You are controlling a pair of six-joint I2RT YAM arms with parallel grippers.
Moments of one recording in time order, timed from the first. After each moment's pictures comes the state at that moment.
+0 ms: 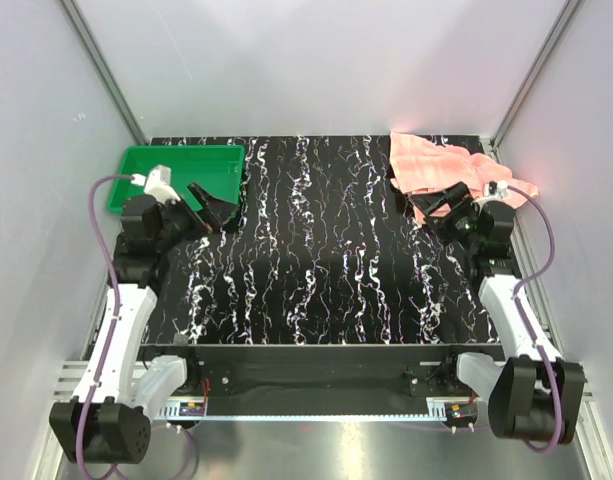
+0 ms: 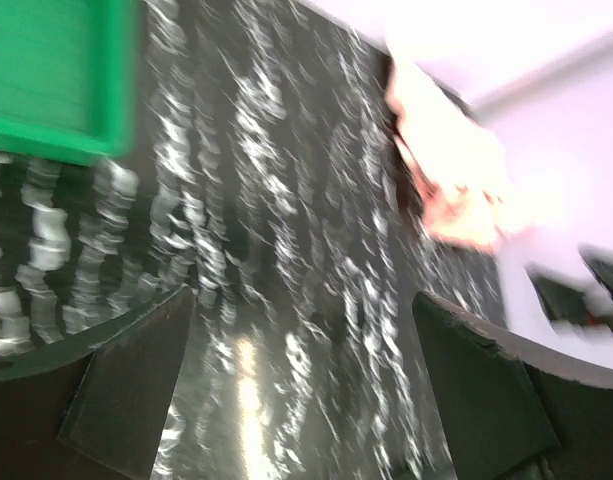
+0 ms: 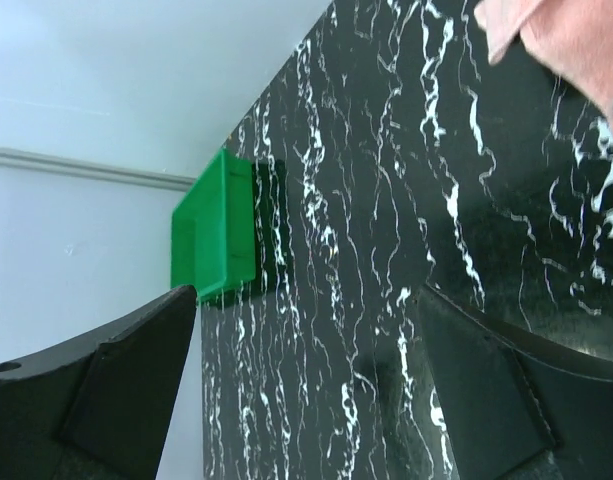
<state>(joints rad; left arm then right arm) -0.01 0.90 0.86 -0.31 0.37 -0.61 -0.09 1.01 0.61 0.16 -0.41 0.95</state>
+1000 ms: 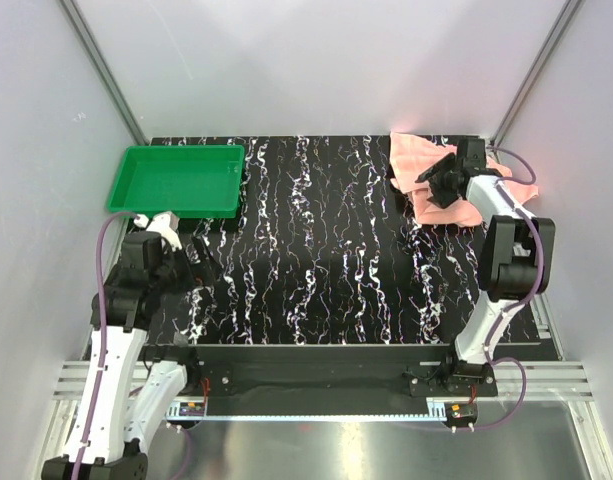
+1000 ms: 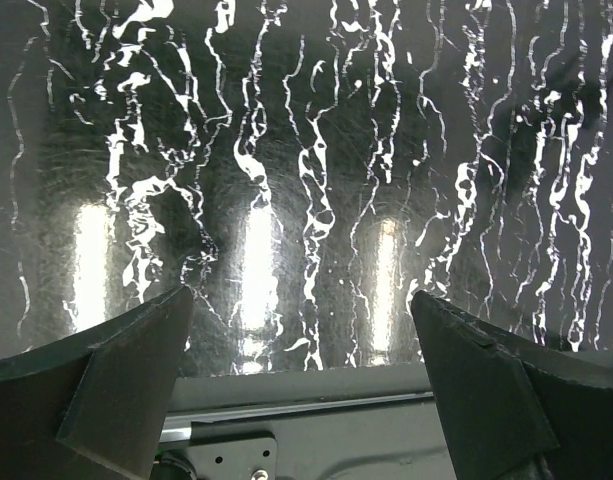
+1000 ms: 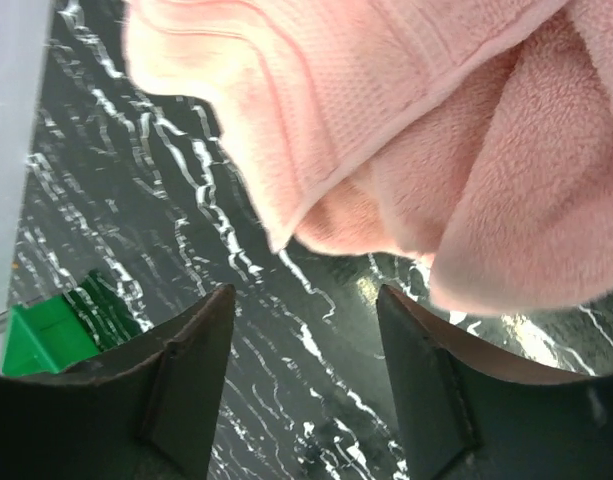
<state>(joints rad) -0.07 0.67 0.88 -0.96 0.15 -0.35 -0.08 1.87 1.42 -0.38 -0.13 0.87</state>
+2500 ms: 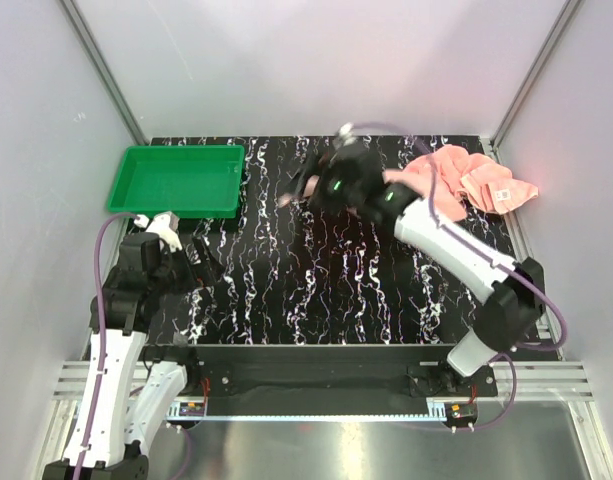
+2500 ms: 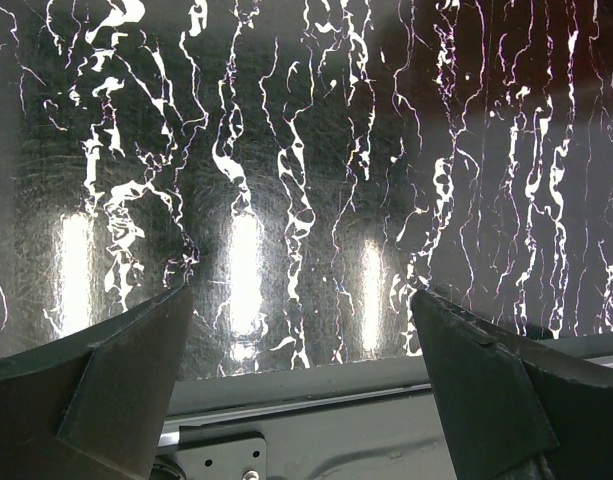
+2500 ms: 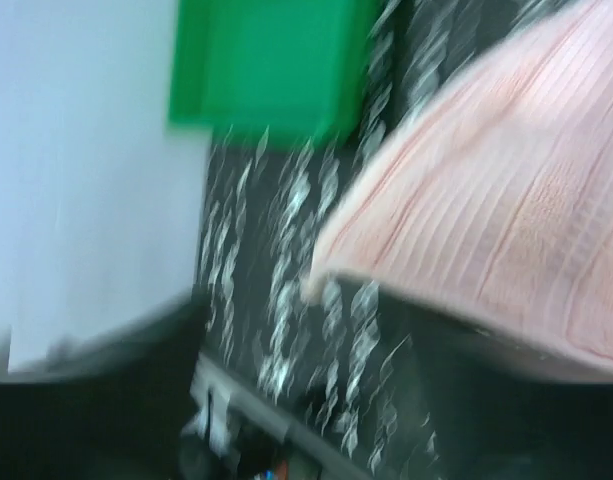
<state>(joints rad) -0.07 0.66 0.87 -0.95 0.20 -0.35 0.58 1.67 1.60 -0.41 -0.07 0.84</state>
